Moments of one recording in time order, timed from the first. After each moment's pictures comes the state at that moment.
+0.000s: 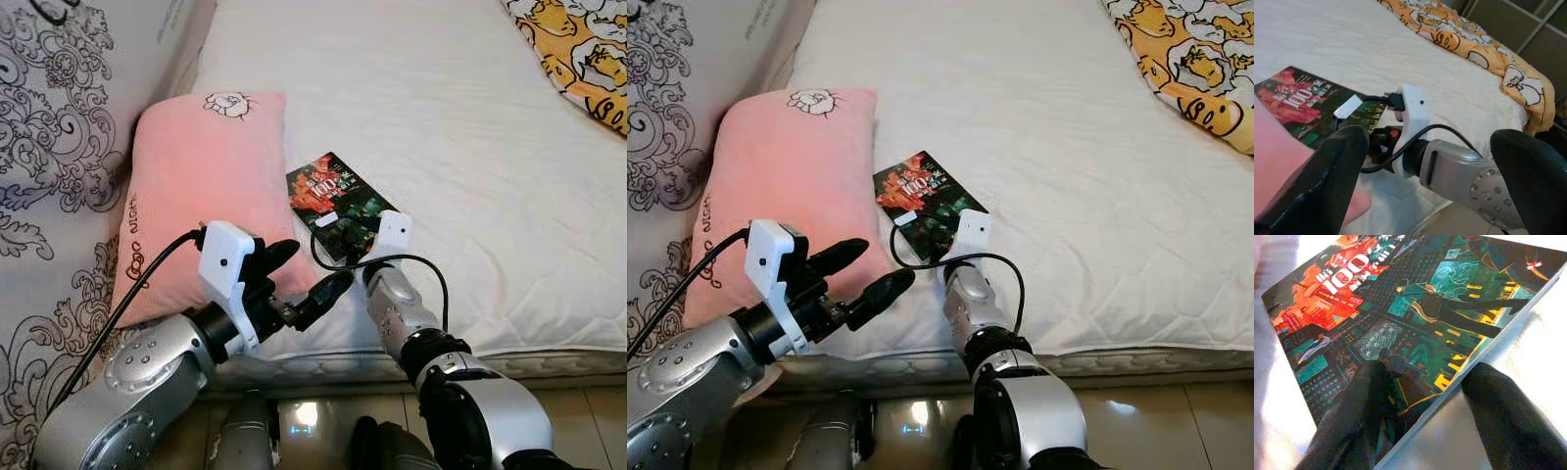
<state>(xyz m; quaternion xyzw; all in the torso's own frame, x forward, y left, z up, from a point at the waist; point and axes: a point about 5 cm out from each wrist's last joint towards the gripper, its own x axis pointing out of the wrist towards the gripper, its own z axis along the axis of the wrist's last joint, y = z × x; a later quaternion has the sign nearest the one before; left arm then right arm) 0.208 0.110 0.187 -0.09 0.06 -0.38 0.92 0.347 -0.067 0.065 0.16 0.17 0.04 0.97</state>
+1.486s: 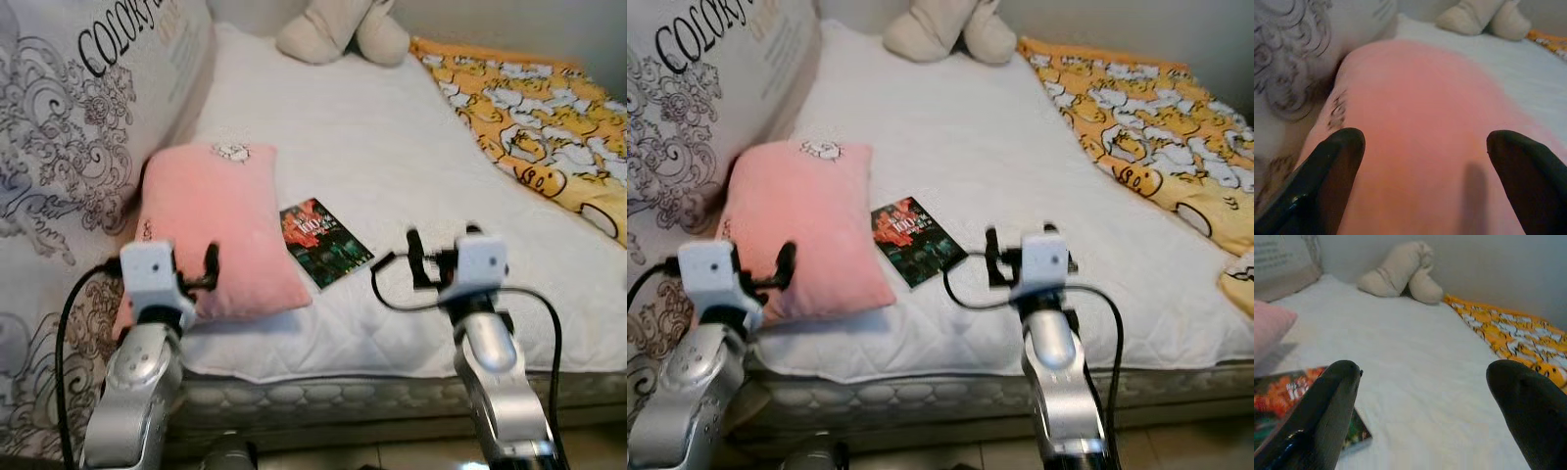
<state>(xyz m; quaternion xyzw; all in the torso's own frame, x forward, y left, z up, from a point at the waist) 0.248 0.187 0.112 -0.01 0.04 0.04 1.00 0.267 -0.156 0.107 -0.05 -0.02 0.00 1.00</state>
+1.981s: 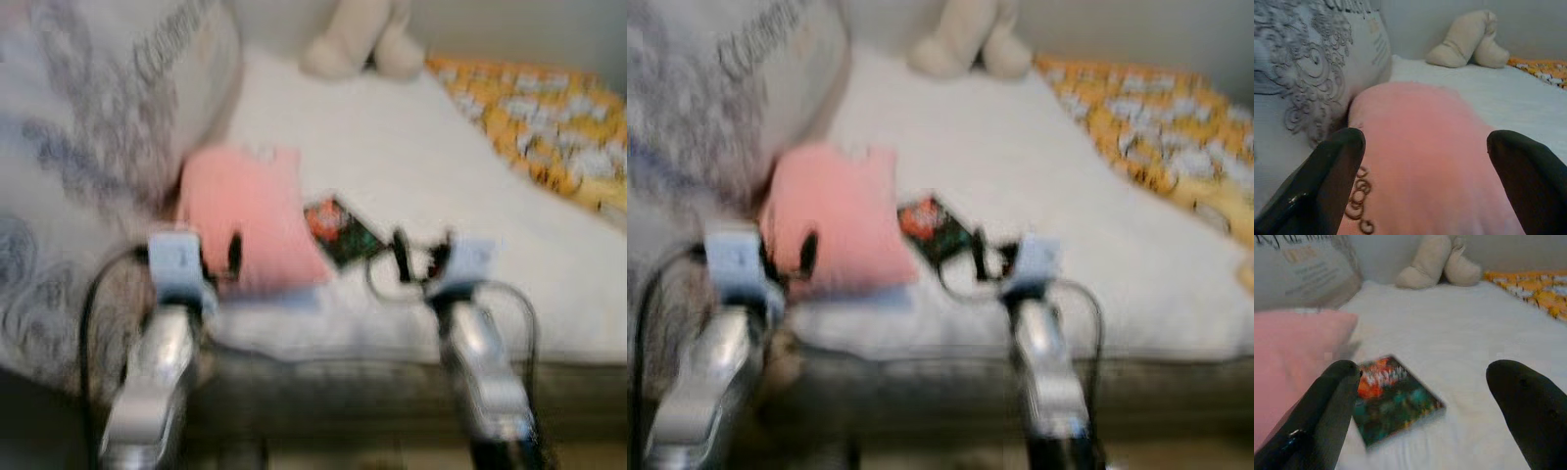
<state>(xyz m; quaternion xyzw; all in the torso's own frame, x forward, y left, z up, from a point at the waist) 0.262 0.168 0.126 0.02 -0.01 0.01 1.00 0.284 -0.140 0.088 0.07 0.03 0.04 1.00</state>
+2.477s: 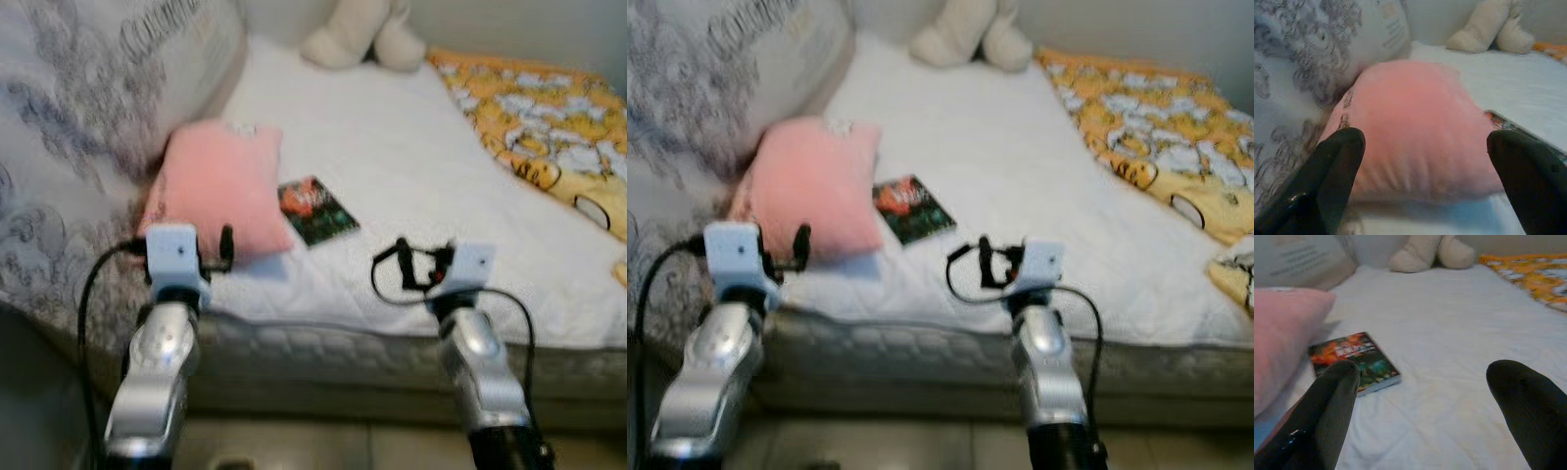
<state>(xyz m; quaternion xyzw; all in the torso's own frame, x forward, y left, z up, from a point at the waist) 0.268 0.176 0.118 0.04 0.01 0.04 1.00 0.292 -0.147 0.079 0.07 0.04 0.03 1.00</state>
